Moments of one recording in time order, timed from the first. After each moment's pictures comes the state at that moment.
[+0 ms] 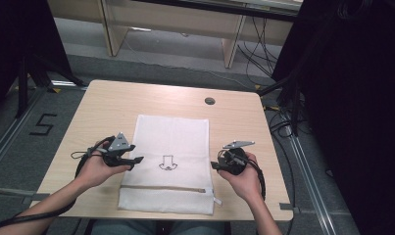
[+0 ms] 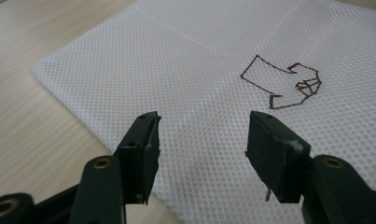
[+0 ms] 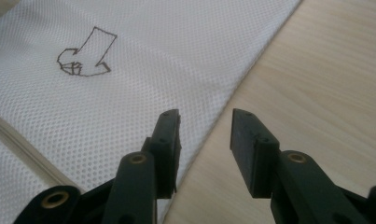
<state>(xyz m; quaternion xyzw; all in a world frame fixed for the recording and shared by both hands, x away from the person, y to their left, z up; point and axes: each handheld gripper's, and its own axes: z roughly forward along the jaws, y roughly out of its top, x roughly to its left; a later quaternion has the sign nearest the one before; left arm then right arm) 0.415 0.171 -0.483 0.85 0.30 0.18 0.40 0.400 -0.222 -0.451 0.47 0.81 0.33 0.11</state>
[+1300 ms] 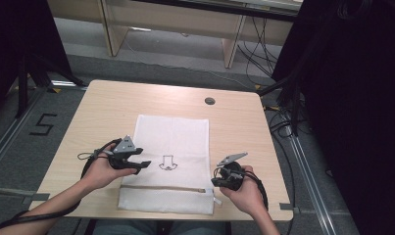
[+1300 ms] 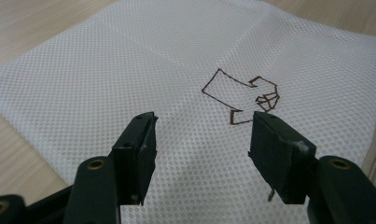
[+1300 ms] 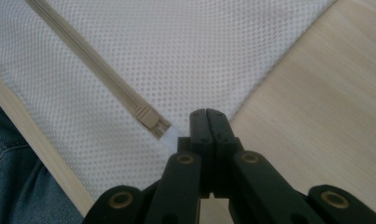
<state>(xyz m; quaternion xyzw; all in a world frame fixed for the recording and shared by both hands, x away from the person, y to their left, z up) 0.410 0.152 -0.484 0.85 0.28 0.15 0.43 0.364 -0.217 -0.455 0.39 0.88 0.26 0.06</state>
